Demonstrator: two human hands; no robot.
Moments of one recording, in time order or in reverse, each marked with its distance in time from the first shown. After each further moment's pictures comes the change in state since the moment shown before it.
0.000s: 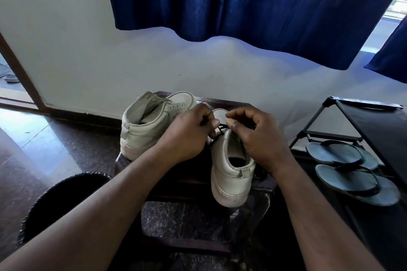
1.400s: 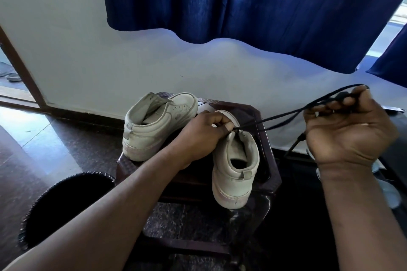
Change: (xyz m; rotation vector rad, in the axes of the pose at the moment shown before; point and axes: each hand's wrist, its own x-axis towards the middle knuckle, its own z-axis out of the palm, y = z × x) left_hand 0.004 0.004 0.016 -0.141 -0.112 -0.055; right_hand 0.011 0.011 -0.086 1.380 0.383 0.007
